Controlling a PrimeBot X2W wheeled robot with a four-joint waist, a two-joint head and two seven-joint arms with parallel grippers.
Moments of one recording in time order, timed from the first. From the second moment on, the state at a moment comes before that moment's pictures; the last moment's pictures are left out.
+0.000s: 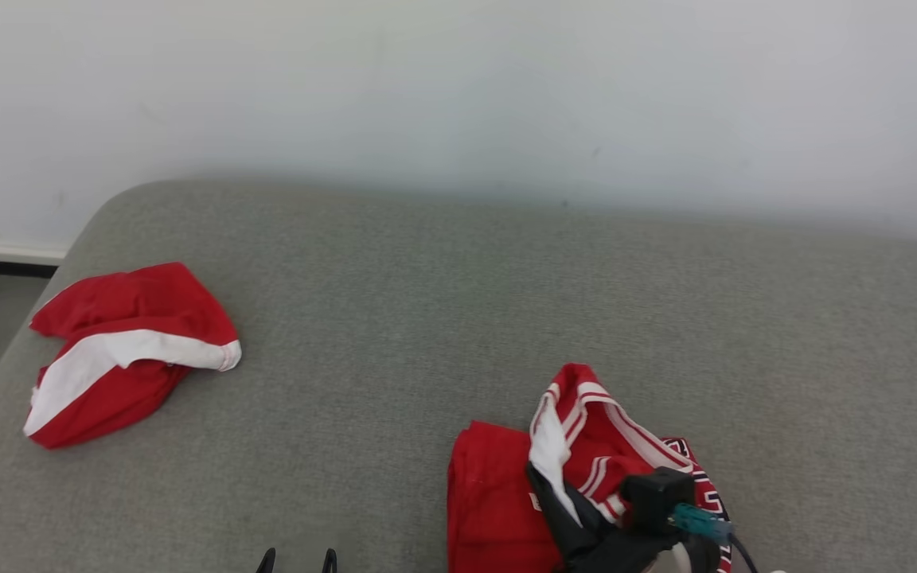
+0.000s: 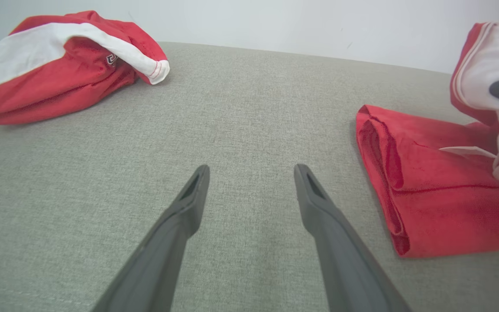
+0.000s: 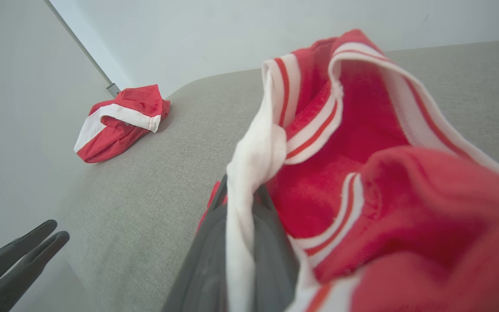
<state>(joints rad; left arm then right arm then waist) 0.08 0.05 -0.19 0.34 -0.16 -0.01 -0.26 -0.21 -0.09 0.48 0.50 0.51 0.13 -0.15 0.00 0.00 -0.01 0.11</state>
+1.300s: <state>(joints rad) 0.06 0.05 -0.09 0.29 -0.15 0.02 -0.26 -0.11 -0.06 0.17 0.37 0.32 0.13 -0.26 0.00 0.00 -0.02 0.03</state>
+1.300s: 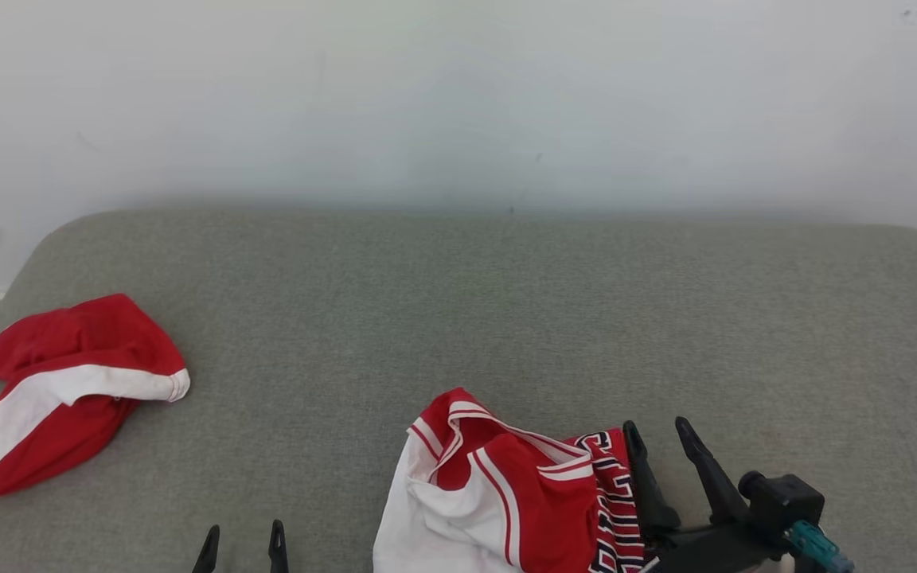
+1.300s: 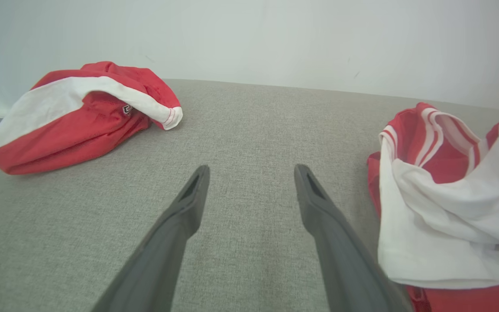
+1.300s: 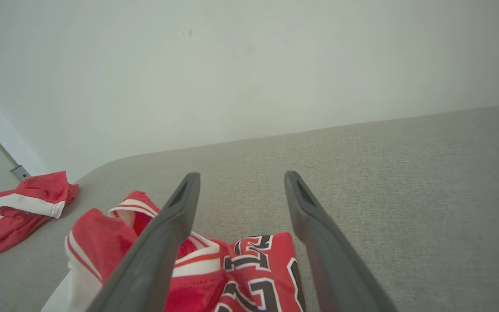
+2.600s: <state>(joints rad) 0.10 0.05 -0.09 0.31 -0.14 0.02 -0.26 -0.26 -0.05 0.50 0.60 0.34 0.13 -0.26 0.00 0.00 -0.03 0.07</state>
